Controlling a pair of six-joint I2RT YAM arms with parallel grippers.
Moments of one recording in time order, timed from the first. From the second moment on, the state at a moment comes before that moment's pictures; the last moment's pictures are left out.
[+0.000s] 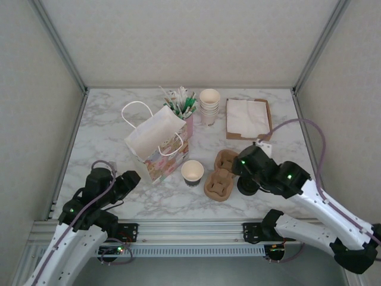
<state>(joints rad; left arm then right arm) -0.42 0.34 0.50 -0.87 0.16 -1.08 0.84 0.85 0.99 -1.17 0.43 0.89</state>
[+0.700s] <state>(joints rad) -0.50 0.31 0.49 -0.82 0.08 -1.11 0.41 0.87 0.65 -0.98 0.03 0.77</state>
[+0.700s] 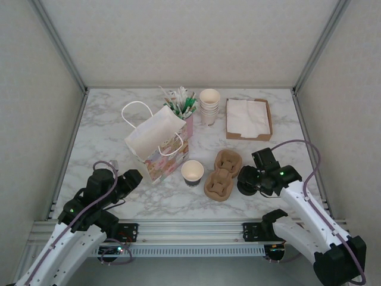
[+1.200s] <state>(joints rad) -0.51 0.31 0.49 -0.82 0.07 -1.13 0.41 0.91 0.65 -0.96 0.04 0.74</state>
